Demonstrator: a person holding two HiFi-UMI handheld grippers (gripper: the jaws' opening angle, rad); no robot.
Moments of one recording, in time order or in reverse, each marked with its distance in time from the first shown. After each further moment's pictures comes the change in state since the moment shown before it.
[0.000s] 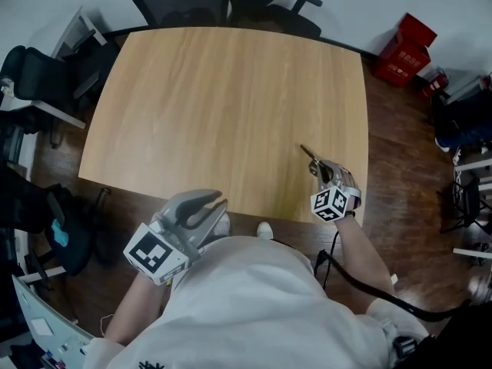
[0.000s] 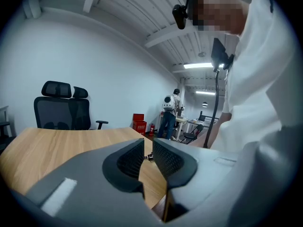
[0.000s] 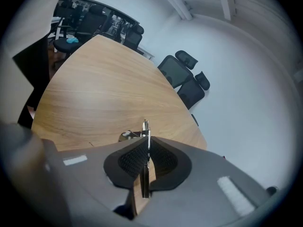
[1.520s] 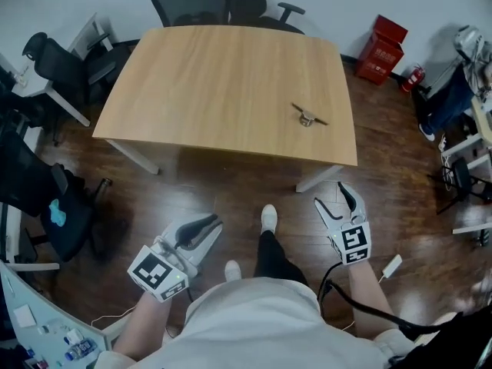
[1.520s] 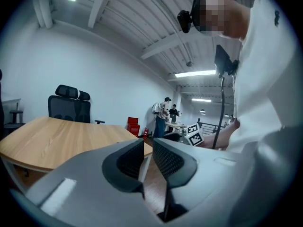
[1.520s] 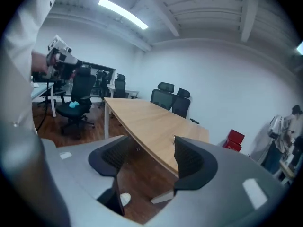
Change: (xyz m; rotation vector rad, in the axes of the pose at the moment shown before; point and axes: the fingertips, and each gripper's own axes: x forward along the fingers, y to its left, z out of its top) left arm -0.161 -0.156 -0.088 -0.049 -0.089 0.005; right arm -0.300 0.114 0.039 0.511 -0.330 0.032
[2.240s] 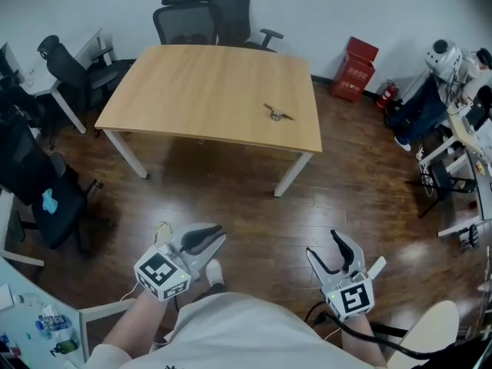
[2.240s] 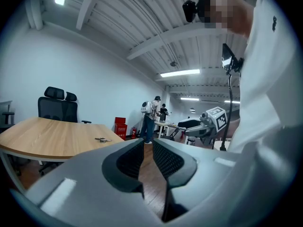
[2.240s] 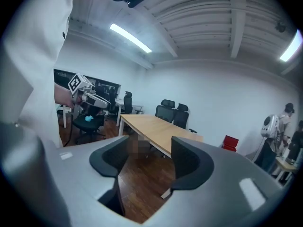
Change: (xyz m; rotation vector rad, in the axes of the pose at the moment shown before) left arm -0.033 -0.143 -0.033 0.054 -0.012 -0.109; right arm -0.246 0.102 0.029 0.005 -0.174 0.002
